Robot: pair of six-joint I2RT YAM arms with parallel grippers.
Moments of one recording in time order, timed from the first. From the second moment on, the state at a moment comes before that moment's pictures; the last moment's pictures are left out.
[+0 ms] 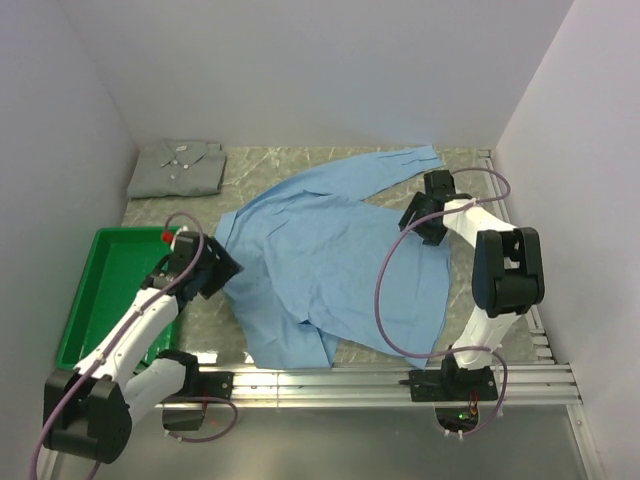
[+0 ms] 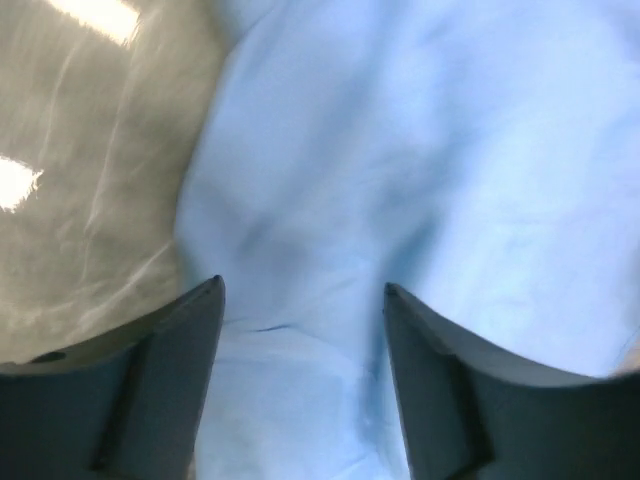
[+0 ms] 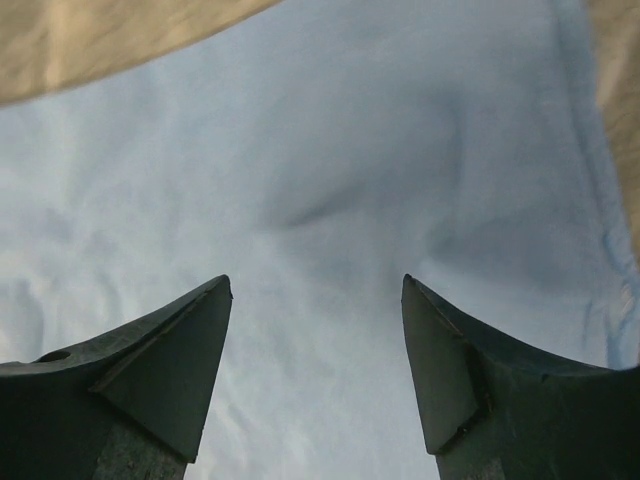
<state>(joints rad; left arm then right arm) -0.22 0.98 0.57 -0.47 -0.02 -0.92 0.07 1.79 1.17 -0.46 0.05 0.62</state>
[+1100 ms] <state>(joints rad) -0.24 2.16 1.67 -0.18 0.08 -0.15 0.34 1.44 0.81 -0.45 -0.01 0.60</state>
